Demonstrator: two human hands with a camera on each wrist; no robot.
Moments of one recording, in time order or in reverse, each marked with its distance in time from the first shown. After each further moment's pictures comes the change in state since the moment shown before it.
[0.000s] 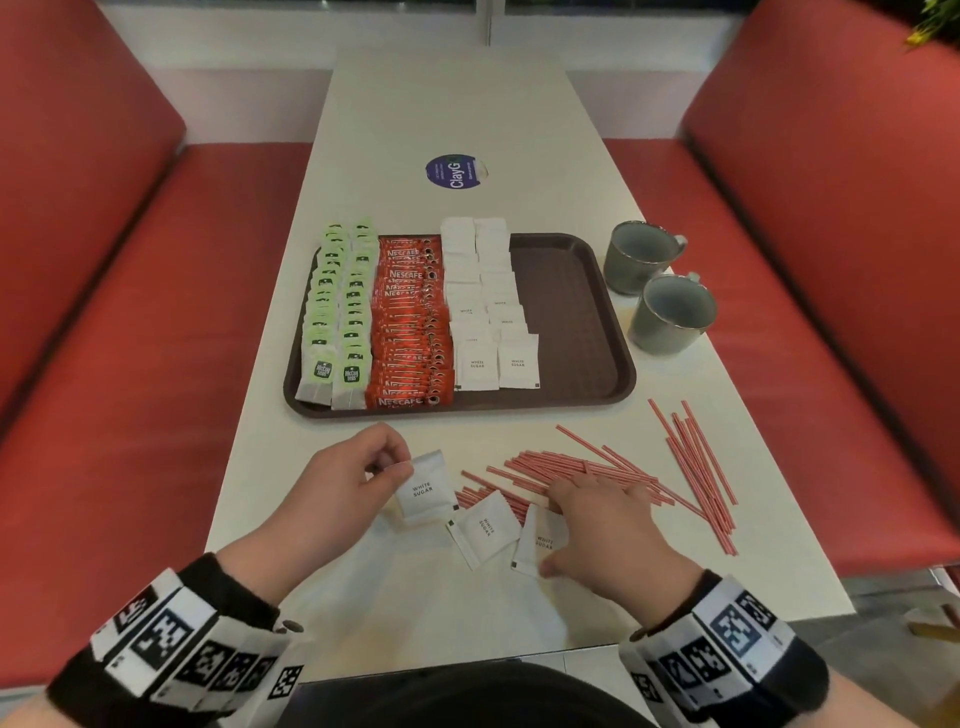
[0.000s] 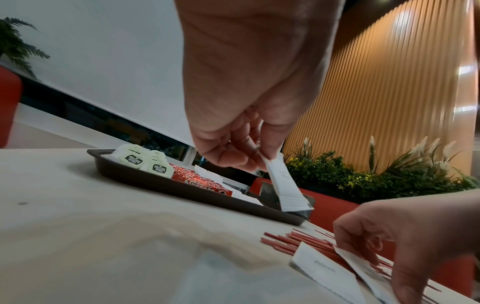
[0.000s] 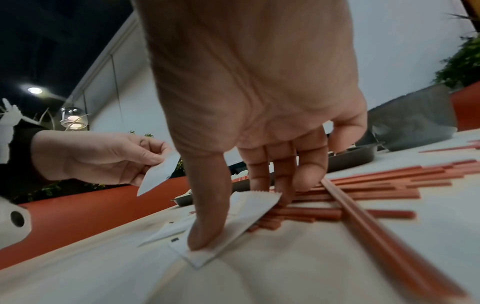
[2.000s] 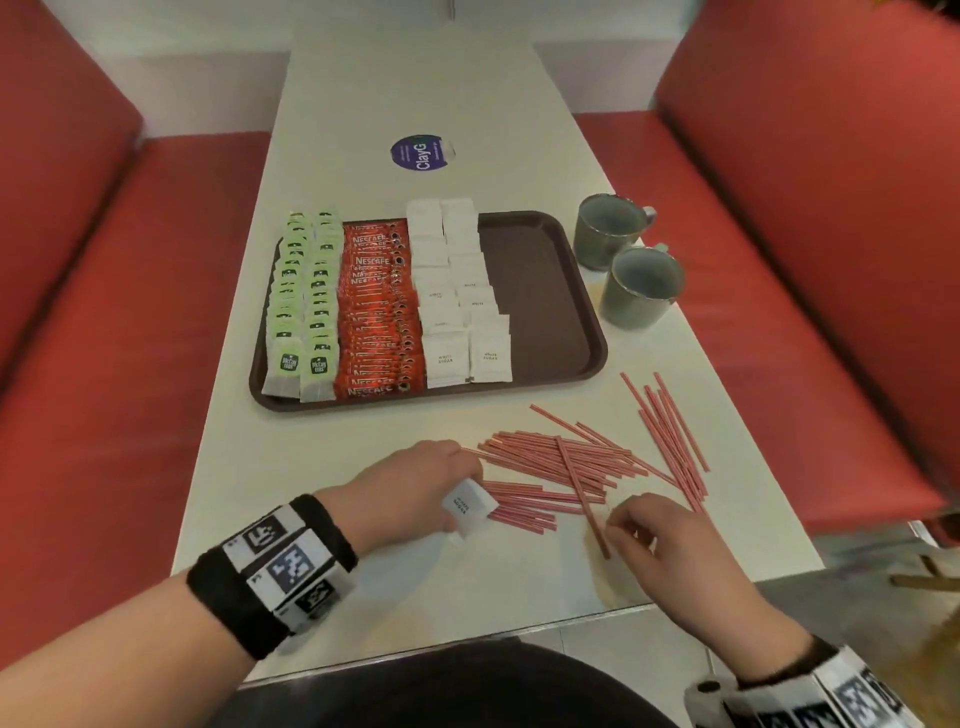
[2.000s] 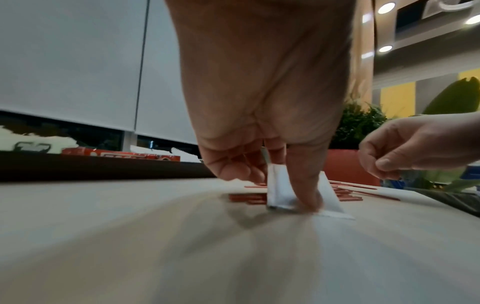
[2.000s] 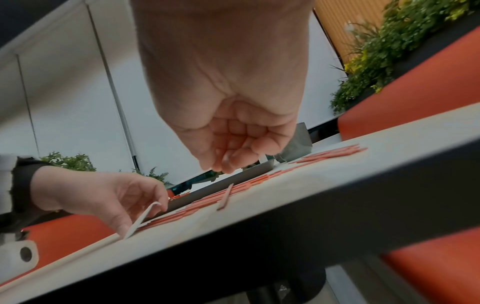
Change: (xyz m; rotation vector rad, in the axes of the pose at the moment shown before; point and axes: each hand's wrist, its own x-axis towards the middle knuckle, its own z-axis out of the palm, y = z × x) left_hand 0.032 0.026 0.061 0.616 -0.547 0.353; right_hand -0.053 0.079 0.045 0.506 0.356 -0.082
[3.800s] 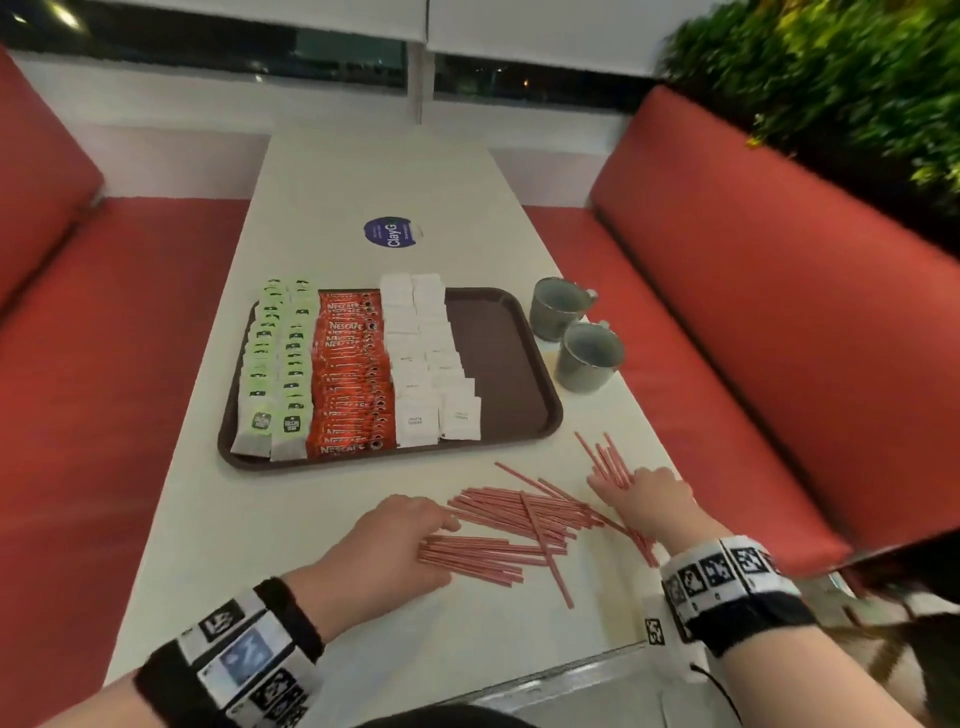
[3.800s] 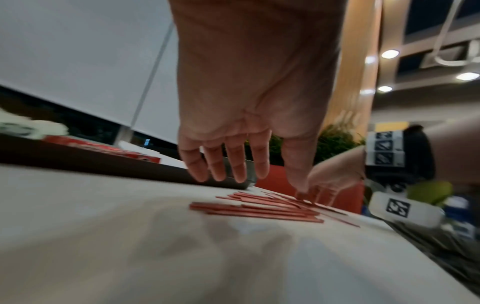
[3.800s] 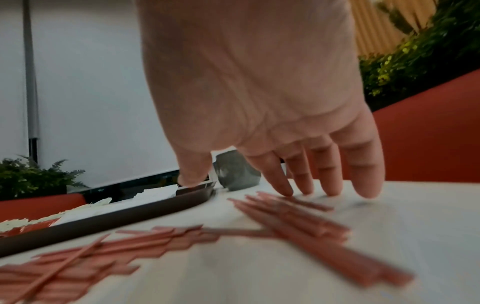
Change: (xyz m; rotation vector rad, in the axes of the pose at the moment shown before) left_hand -0.014 0.005 0.008 -0.205 0.207 -0.020; right_hand 0.087 0.025 -0.042 -0.347 -0.091 0.712
